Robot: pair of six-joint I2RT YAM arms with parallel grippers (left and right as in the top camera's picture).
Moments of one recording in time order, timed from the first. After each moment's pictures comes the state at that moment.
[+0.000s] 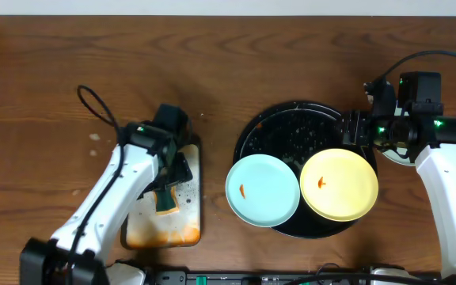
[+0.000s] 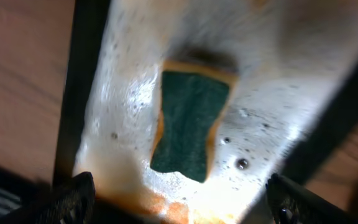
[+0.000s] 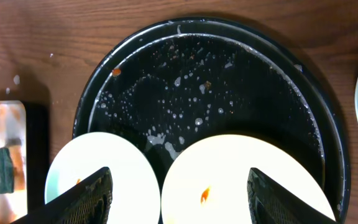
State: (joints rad) left arm -0.31 1.46 1.03 -1.18 -0.14 -0.73; right arm -0.04 1.39 1.16 -0.90 -0.38 0.11
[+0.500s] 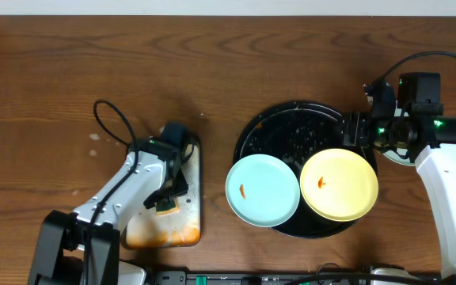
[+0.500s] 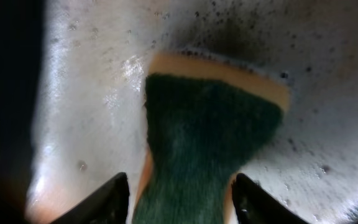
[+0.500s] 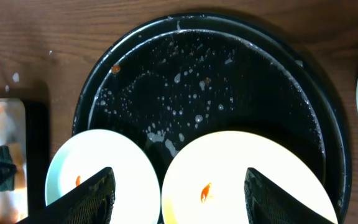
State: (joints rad) left arm -0.31 1.53 0.80 -0.92 -0.14 -0.73; right arm -0.04 1.39 1.16 -0.91 -0.38 0.11
